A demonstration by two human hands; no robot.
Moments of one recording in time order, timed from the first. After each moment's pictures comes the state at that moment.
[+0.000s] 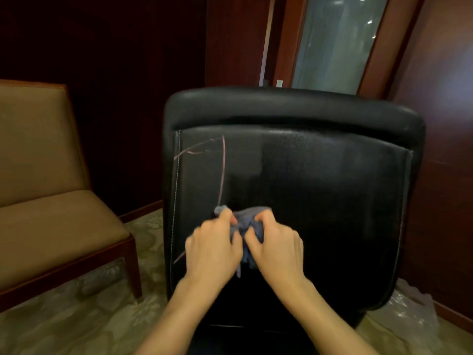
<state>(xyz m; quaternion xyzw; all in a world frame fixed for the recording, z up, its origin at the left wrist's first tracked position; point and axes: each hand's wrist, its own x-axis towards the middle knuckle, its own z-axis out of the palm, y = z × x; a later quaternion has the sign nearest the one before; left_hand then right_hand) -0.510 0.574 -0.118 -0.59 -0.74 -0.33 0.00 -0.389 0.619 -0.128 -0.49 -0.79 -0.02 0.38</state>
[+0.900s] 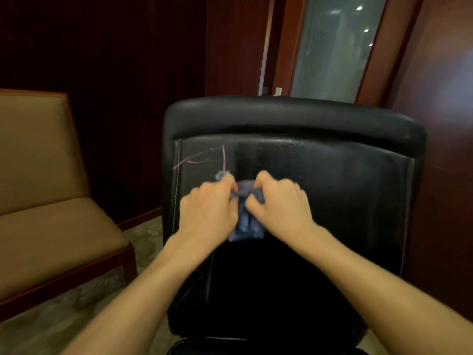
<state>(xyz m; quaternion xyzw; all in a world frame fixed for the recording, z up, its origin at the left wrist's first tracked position) -0.531 0.592 -0.050 -0.63 -0.71 -0.29 0.11 -0.396 0.641 -0.037 -0.47 -0.83 -0.08 0.29</state>
